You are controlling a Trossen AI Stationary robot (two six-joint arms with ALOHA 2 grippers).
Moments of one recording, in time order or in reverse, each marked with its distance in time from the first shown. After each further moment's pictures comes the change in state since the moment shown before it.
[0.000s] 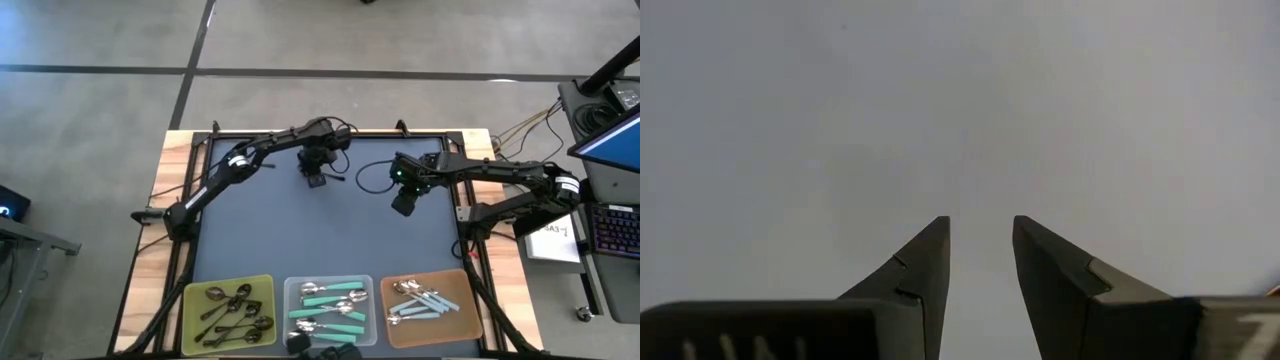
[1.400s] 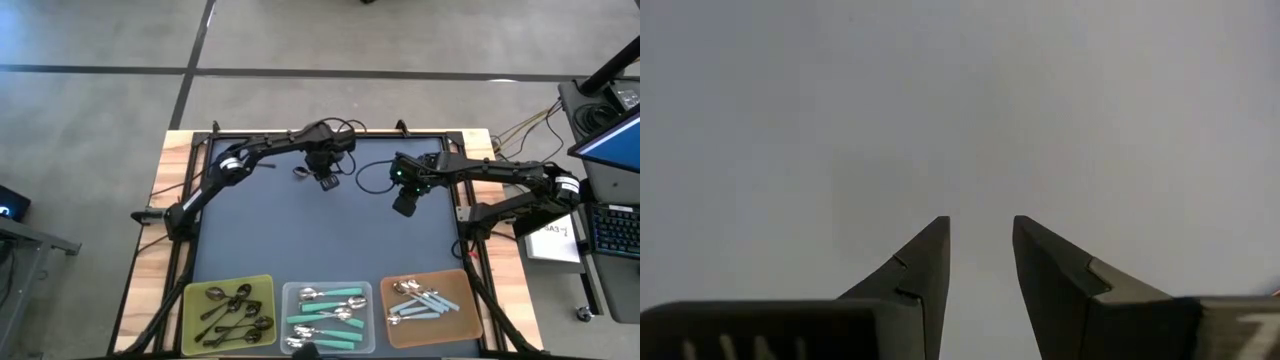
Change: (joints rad) left arm -0.061 -0.120 -0.114 0.194 0.050 -0.217; right arm 0.000 0.000 0.000 0.001 0.000 -0.053
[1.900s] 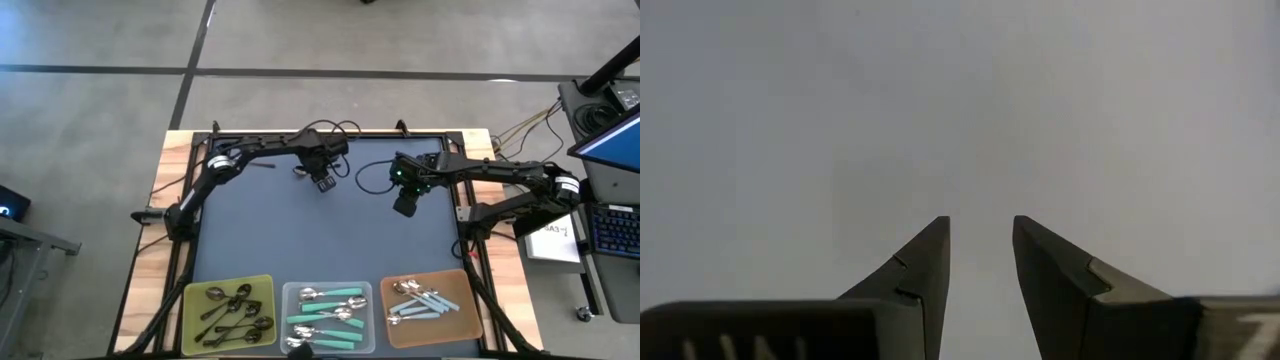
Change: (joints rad) left arm 0.004 -0.124 -0.308 0.290 -0.063 -0.042; right arm 0.000 0.000 0.000 0.006 0.000 -0.051
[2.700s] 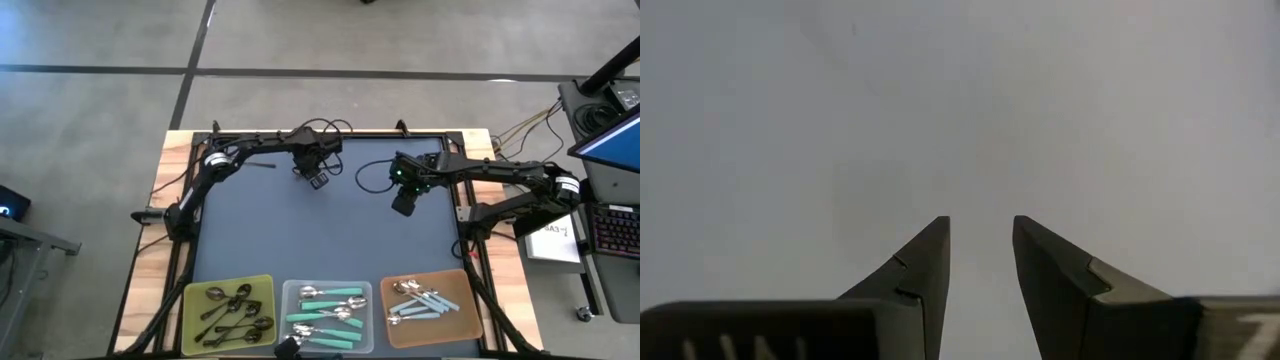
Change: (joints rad) left arm 0.043 -0.018 -0.067 -0.017 -0.062 -0.026; right arm 0.000 0.000 0.000 0.016 -0.001 0.050
